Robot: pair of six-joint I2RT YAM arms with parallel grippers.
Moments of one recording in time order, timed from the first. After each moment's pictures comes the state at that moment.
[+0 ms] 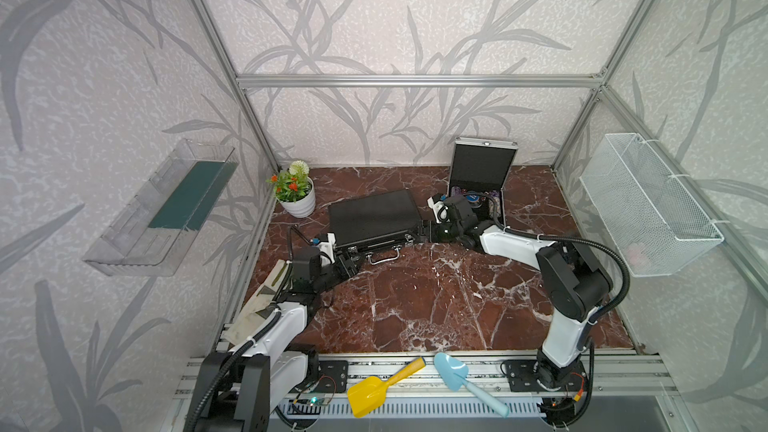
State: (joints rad) left arm -0.06 1.03 0.27 0.22 0.54 -0.69; right arm 0.56 1.84 1.12 0.01 -0.34 0.52
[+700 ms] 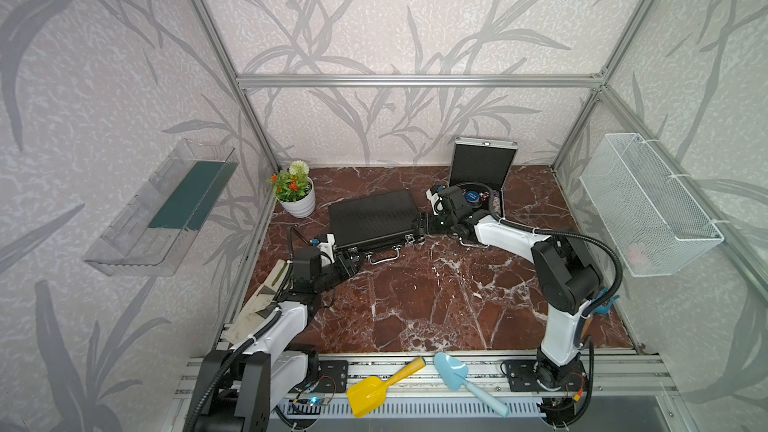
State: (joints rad) left arm -0.06 1.05 0.27 0.23 0.54 -0.73; right arm 0.56 1.93 1.29 -0.15 -0.21 0.44
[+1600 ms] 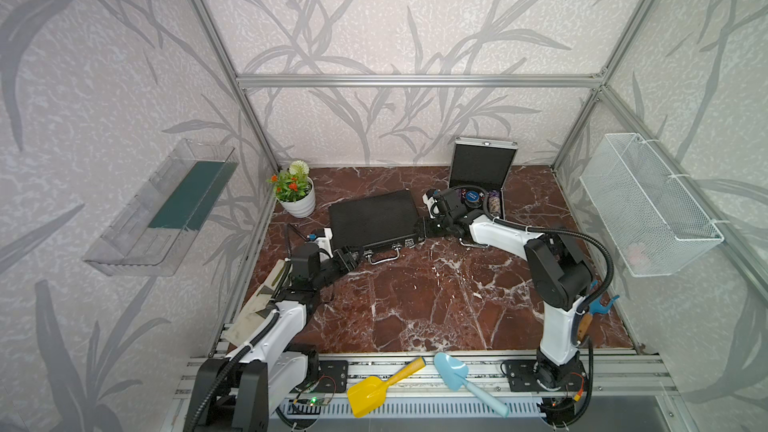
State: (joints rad) left arm -0.06 1.03 0.32 0.22 0.50 -0.74; right arm 0.58 1.96 1.31 -0.19 -0.20 0.43
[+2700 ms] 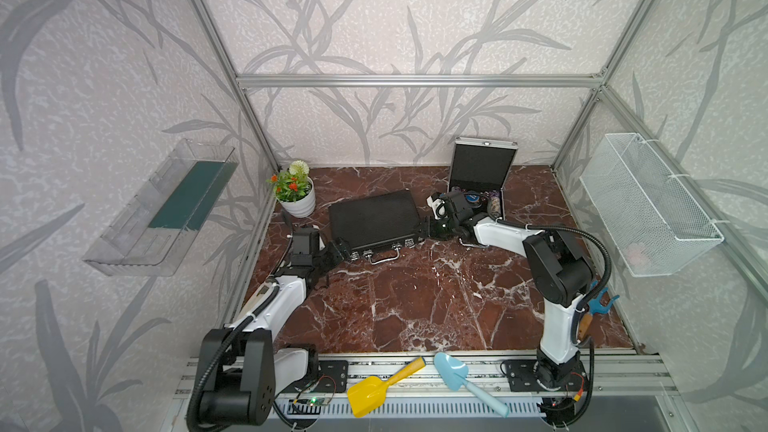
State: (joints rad) left arm -0.02 1.21 0.54 -0.11 0.26 -0.67; right arm 0.53 1.98 1.25 -0.06 -0.42 0.58
